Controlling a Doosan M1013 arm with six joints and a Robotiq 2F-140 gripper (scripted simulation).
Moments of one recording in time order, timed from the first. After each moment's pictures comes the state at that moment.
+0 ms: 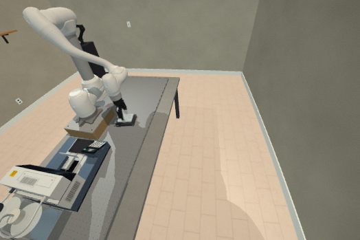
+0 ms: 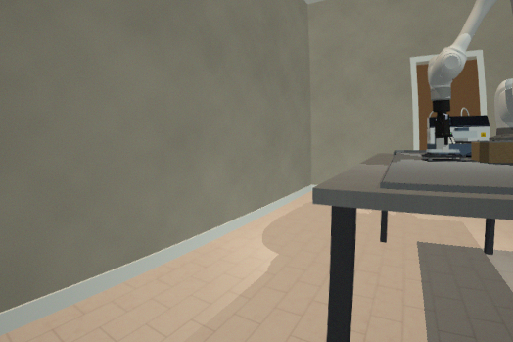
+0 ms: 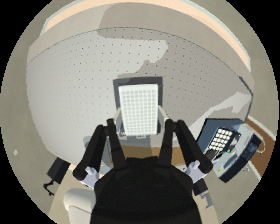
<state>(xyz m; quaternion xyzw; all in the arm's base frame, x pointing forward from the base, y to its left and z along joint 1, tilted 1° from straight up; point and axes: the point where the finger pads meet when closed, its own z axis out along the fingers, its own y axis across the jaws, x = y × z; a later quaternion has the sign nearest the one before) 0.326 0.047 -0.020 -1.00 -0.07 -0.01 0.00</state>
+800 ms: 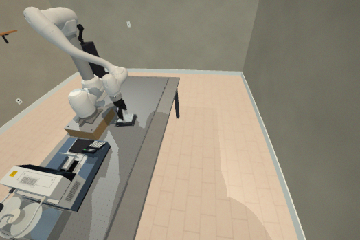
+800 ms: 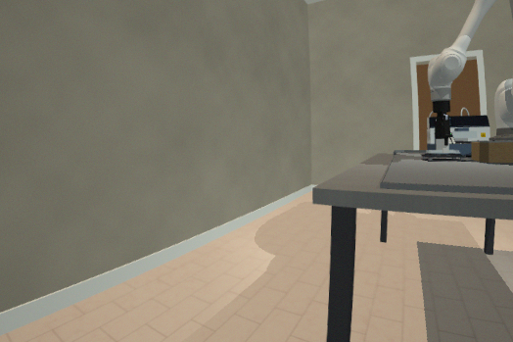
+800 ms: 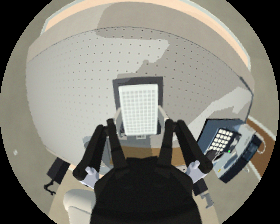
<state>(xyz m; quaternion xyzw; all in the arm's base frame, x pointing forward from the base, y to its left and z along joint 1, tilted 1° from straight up) 0.327 0.047 -0.024 -1.00 -0.07 -0.01 0.00</state>
